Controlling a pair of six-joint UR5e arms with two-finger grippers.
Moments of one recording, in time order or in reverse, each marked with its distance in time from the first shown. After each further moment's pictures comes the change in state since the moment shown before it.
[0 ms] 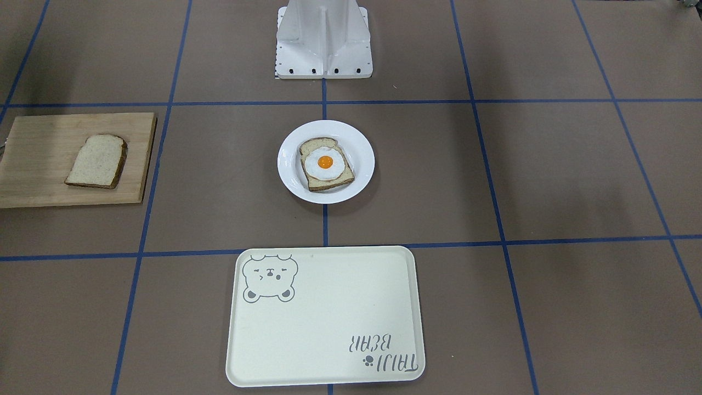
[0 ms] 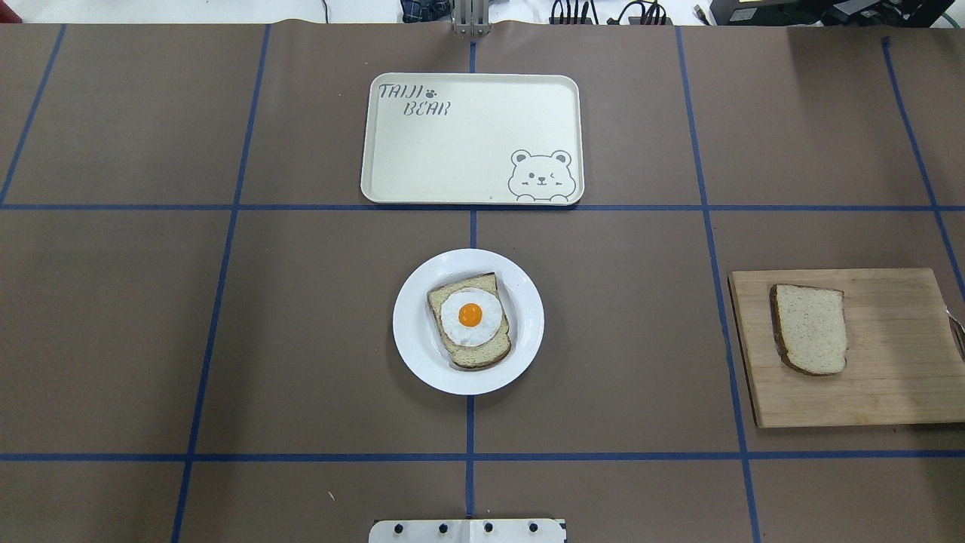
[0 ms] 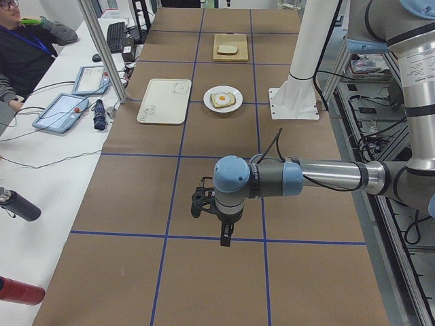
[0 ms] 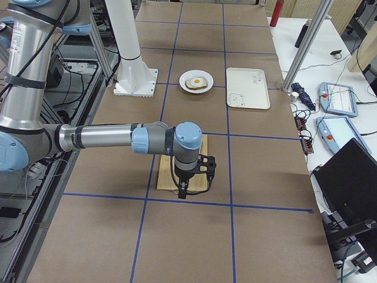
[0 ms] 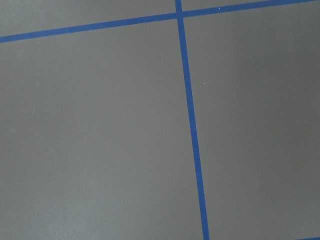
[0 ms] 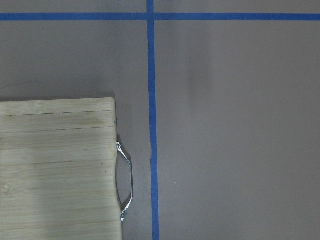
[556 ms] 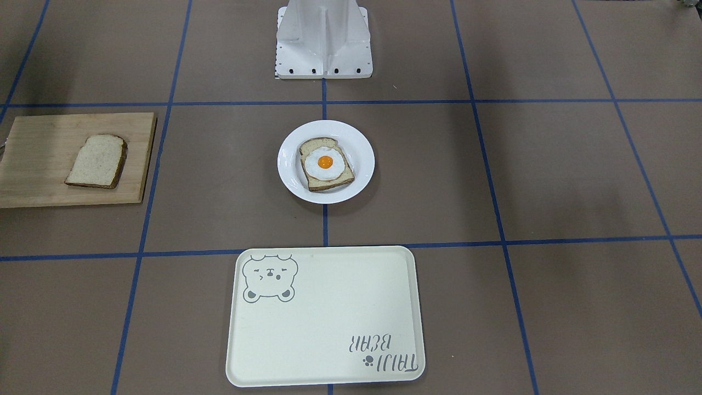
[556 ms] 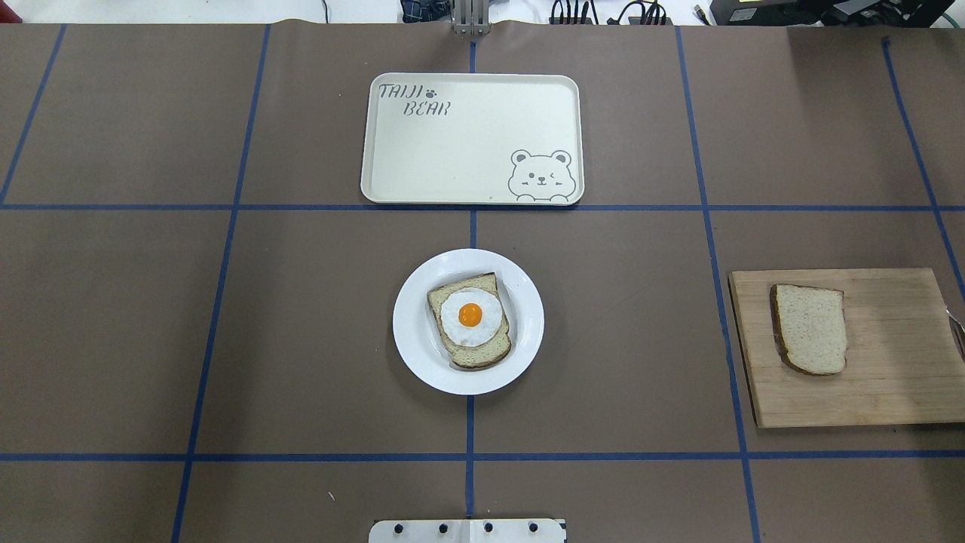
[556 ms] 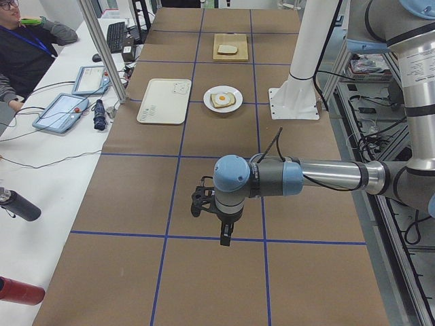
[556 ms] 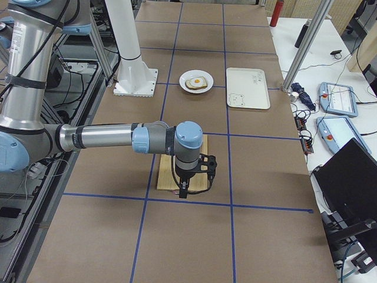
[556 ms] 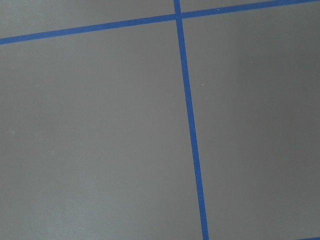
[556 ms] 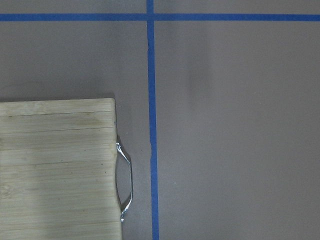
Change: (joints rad) left arm 0.000 -0.001 -0.013 -0.003 0.000 0.003; right arm 0.000 0.007 0.005 0.000 0.000 0.000
